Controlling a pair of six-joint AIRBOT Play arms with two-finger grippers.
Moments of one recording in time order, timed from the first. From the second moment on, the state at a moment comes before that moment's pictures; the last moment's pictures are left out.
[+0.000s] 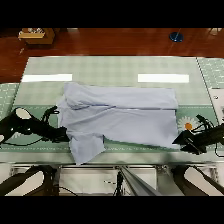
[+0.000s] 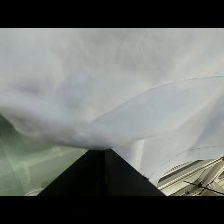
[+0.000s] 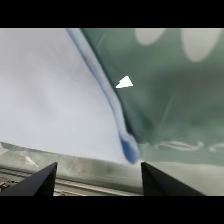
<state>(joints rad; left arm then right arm) 0.15 -1.17 0.48 1.05 -1.23 -1.22 -0.64 -1.10 0.48 -1.20 1.43 1.28</state>
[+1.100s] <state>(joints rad) 0.15 -1.00 0.65 0.93 -1.27 -1.20 -0.64 -1.13 0.57 -0.68 1.43 1.16</state>
